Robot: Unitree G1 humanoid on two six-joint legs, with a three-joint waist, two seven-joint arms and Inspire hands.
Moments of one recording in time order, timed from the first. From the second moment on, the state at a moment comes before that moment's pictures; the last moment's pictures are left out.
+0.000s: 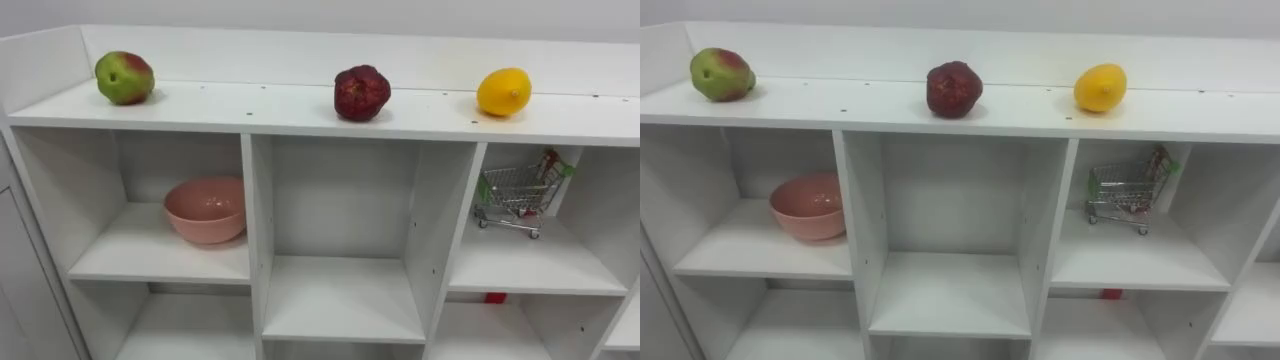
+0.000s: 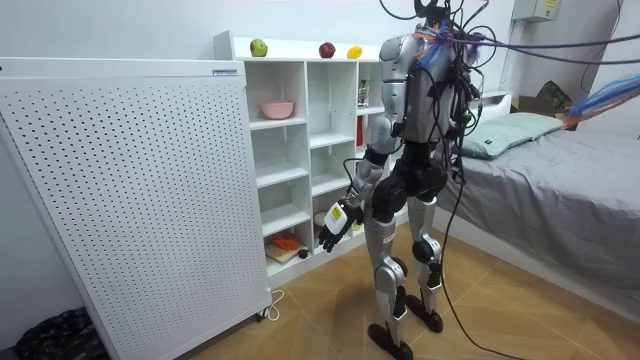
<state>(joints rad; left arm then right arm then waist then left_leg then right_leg) 0.15 0.14 0.10 1.16 0.16 -0.05 0.20 0.10 -0.19 0.05 1.25 0.16 -0.04 0.00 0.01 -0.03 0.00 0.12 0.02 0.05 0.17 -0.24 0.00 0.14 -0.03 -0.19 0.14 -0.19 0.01</state>
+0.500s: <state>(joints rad) 0.17 0.15 0.11 1.17 0.01 -0.06 0.15 0.11 -0.19 0.03 1.25 0.25 -0.04 -0.01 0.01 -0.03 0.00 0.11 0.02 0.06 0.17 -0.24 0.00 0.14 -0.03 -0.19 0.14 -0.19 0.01</state>
